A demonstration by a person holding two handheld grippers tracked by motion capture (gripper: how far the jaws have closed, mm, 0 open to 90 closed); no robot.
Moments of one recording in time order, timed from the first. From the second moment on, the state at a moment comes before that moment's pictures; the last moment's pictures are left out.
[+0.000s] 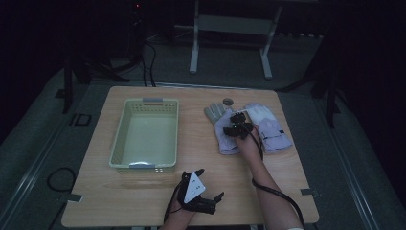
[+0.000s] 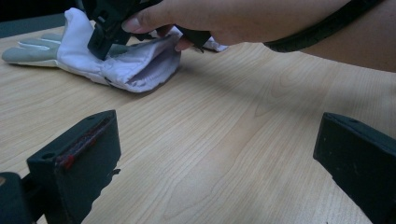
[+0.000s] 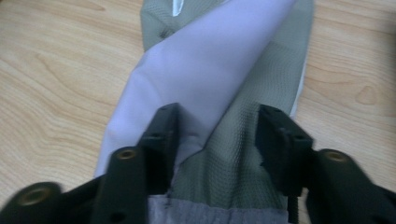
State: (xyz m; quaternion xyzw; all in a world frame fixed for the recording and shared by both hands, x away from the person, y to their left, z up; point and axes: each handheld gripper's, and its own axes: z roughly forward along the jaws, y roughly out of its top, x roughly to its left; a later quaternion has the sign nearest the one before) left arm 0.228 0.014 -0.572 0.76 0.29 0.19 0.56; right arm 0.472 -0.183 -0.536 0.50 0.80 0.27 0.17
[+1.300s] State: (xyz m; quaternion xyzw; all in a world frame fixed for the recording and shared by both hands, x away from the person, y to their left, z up) left arm 0.227 0.013 -0.572 0.76 0.29 0.20 0.55; right arm 0.357 -0.209 -0.500 0.54 0.76 0.36 0.12
